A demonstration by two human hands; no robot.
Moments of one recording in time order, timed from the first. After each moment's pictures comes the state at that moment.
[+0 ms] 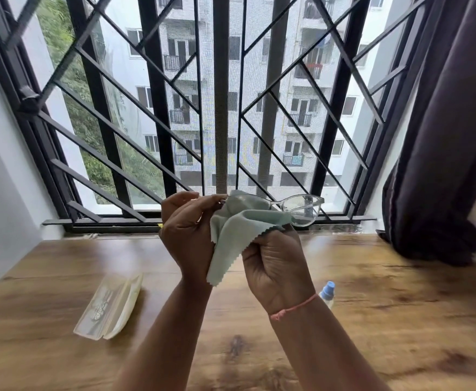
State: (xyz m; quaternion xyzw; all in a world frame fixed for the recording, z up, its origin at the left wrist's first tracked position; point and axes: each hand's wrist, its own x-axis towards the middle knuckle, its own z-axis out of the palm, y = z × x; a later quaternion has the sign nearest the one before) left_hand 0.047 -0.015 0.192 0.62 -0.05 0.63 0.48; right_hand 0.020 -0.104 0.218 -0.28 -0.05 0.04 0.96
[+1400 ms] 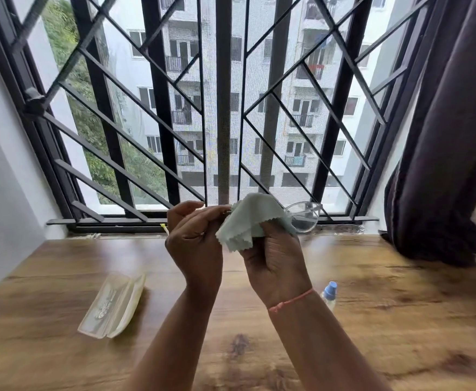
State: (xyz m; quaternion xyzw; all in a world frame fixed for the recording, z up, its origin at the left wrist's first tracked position) left_hand 0.044 -0.016 0.176 0.61 -0.04 0.60 0.52; right_hand 0.026 -0.098 0.212 -0.28 0.01 0.04 0.96
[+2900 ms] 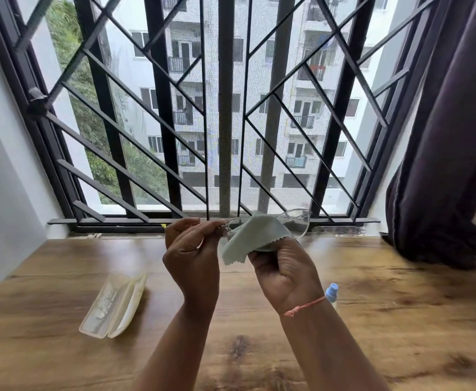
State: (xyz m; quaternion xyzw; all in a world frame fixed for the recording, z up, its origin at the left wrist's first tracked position) left_hand 0.039 -0.014 0.158 0.62 0.00 0.59 0.52; right_hand 0.034 -0.114 0.200 -0.26 0.12 0.07 0.96
